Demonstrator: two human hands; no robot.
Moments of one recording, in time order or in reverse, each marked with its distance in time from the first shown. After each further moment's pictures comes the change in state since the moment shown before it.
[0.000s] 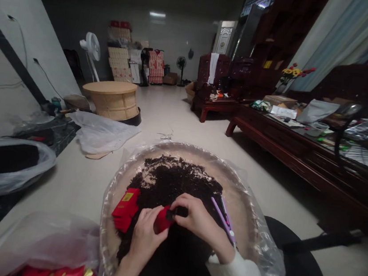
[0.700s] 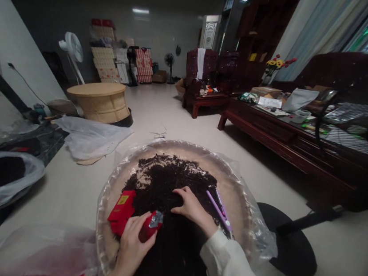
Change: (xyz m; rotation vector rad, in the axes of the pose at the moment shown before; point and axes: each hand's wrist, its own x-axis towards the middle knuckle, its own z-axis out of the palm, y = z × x) left_hand -0.019 -0.023 -0.016 0.049 0.005 0.026; right_hand 0.014 0.073 0.025 -0.145 0.029 0.333
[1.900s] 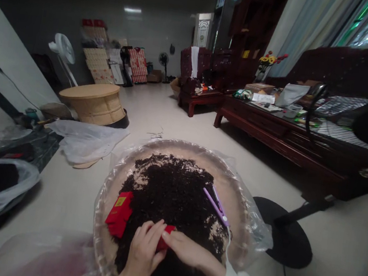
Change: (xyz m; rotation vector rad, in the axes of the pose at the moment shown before) left_hand -0.010 0.022 0.005 0.084 -0.263 0.338; right_hand -0.080 -0.026 0.037 0.598 -0.324 -0.074
